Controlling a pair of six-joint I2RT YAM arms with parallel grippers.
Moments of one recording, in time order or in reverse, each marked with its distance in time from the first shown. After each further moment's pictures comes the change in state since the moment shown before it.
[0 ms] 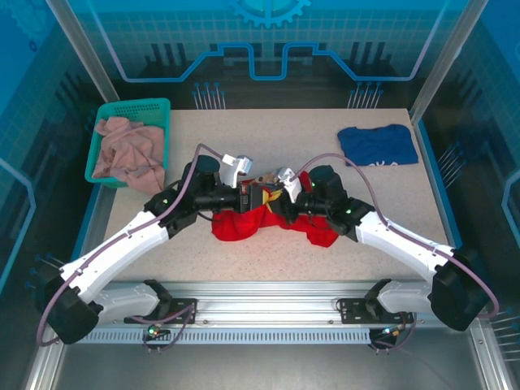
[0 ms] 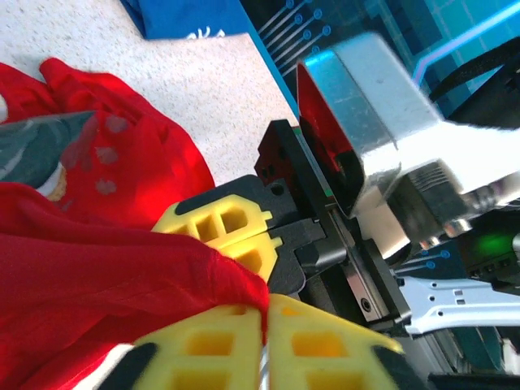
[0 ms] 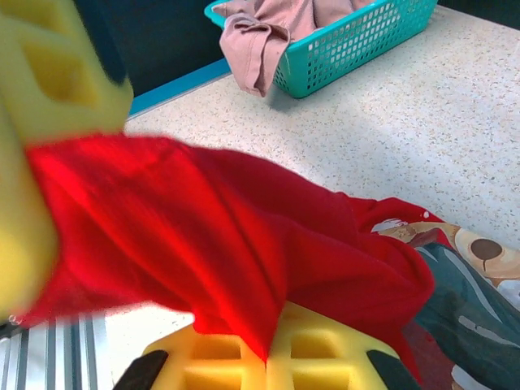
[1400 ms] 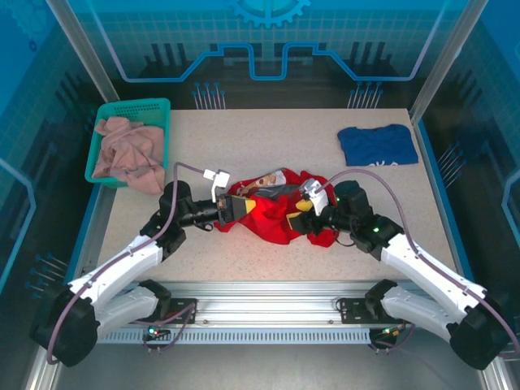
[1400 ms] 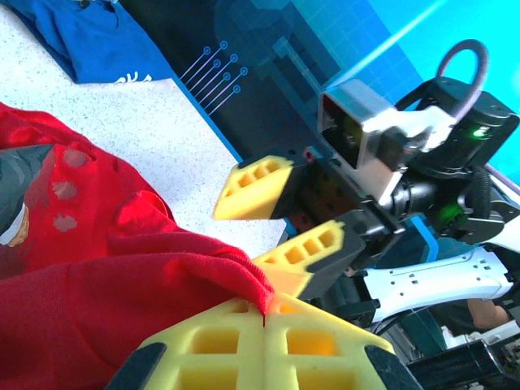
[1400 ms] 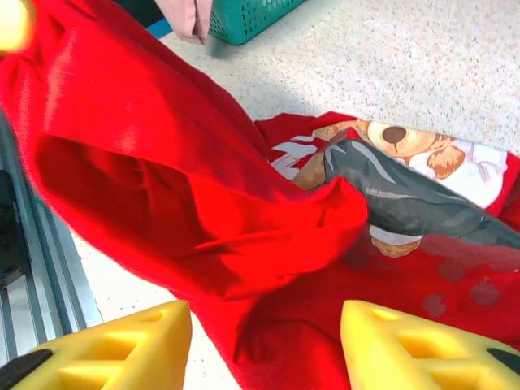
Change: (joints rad) left arm 0.175 -0.113 -0.454 0.657 0.309 -0.090; right arm -0.072 -0.291 -0.126 -0.250 0.088 0.008
